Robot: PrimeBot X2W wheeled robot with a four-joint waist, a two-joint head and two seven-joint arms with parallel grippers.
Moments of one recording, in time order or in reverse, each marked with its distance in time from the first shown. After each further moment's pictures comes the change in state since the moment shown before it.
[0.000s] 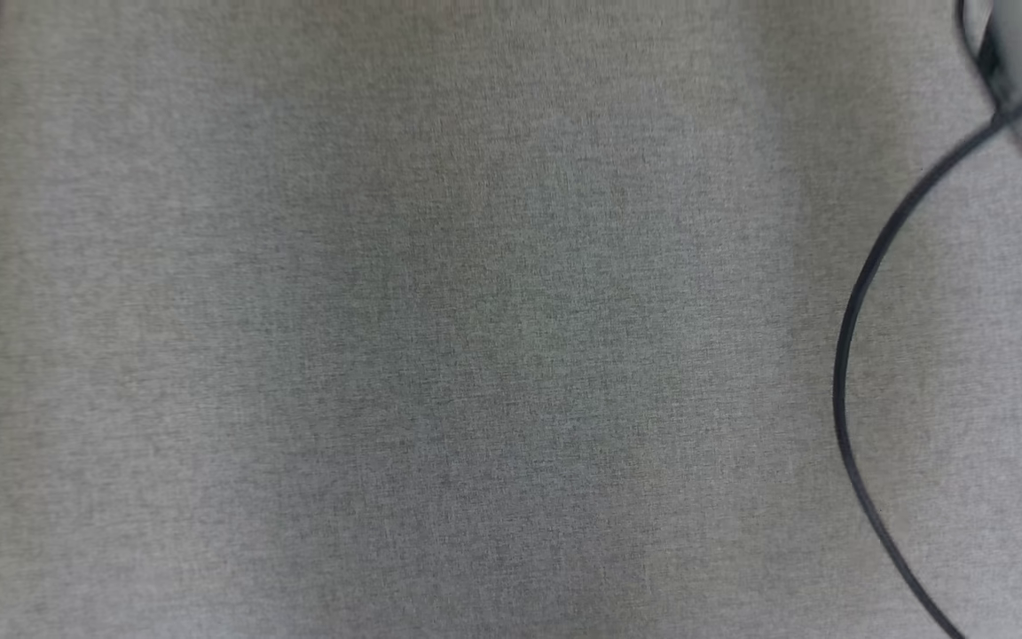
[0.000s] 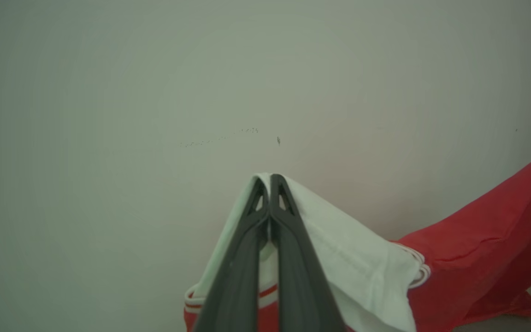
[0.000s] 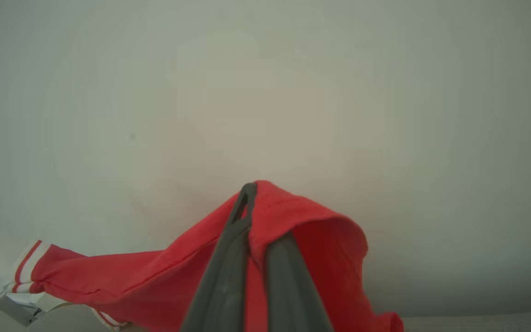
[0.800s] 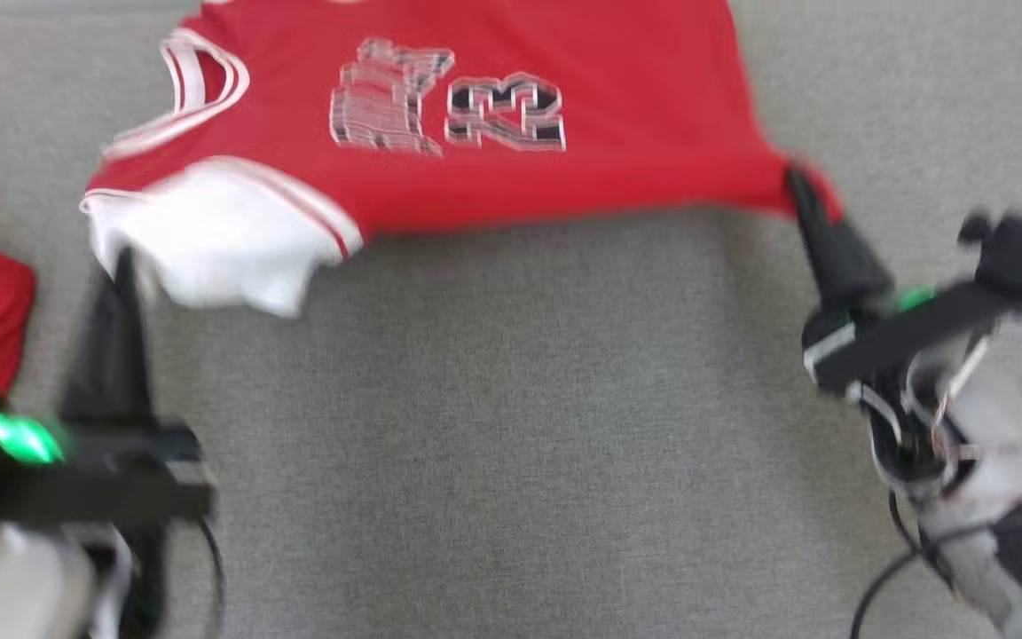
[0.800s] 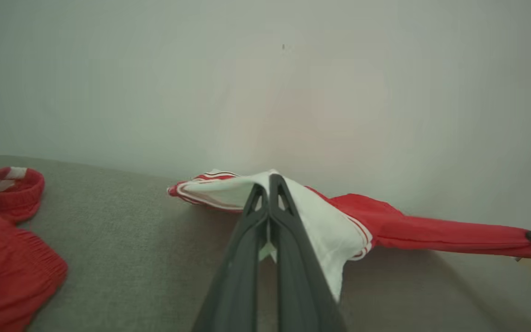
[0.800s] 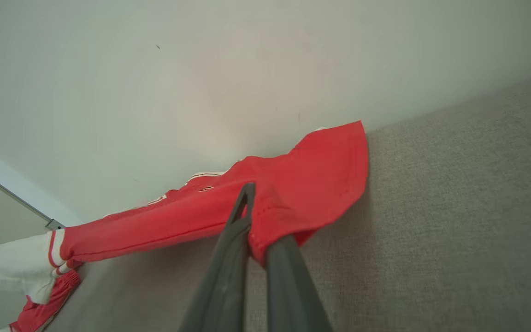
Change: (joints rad) left arm 1.183 0.043 0.208 -0.803 -0.171 0.360 -0.032; right arm 0.853 -0.226 0.115 -0.509 0.194 0.000 -0.127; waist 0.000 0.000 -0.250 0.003
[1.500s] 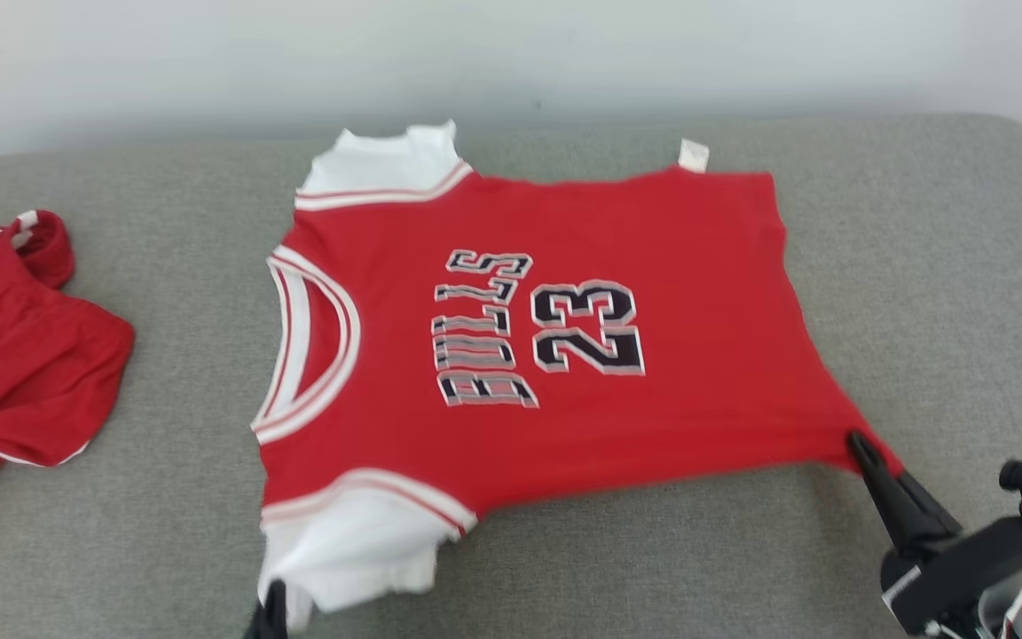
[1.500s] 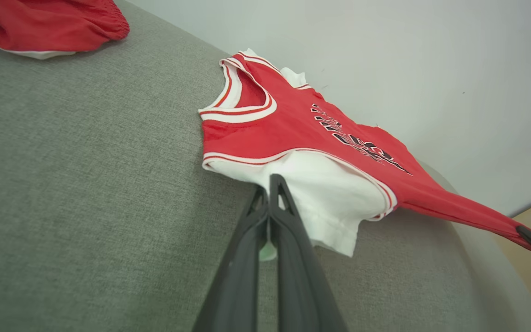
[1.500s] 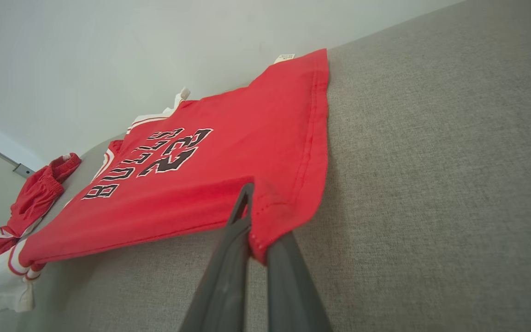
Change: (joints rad) left arm 0.549 -0.318 0.087 0.052 0.114 -0.160 0.000; right arm 0.465 -0.160 -0.044 -0.108 -0.028 0.000 0.005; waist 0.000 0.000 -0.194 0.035
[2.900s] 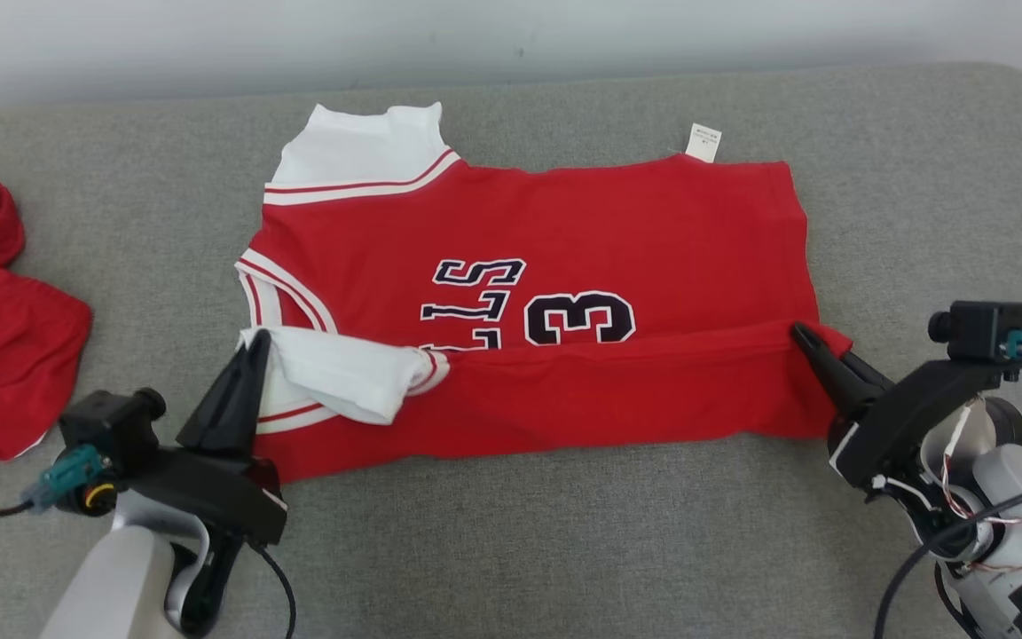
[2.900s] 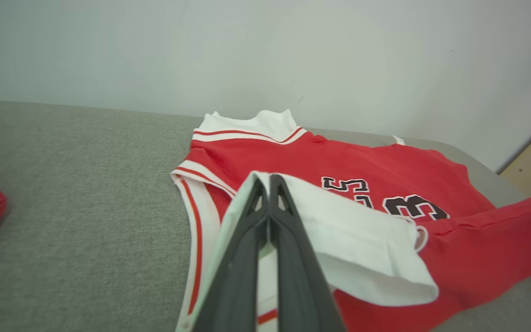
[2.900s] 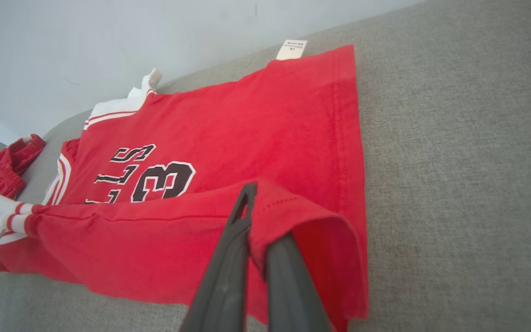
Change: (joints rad) left arm -0.585 0.057 0.003 0.429 0.143 -0.200 0.097; right arm -0.243 0.141 -0.101 0.129 -0.135 0.000 0.356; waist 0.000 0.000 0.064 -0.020
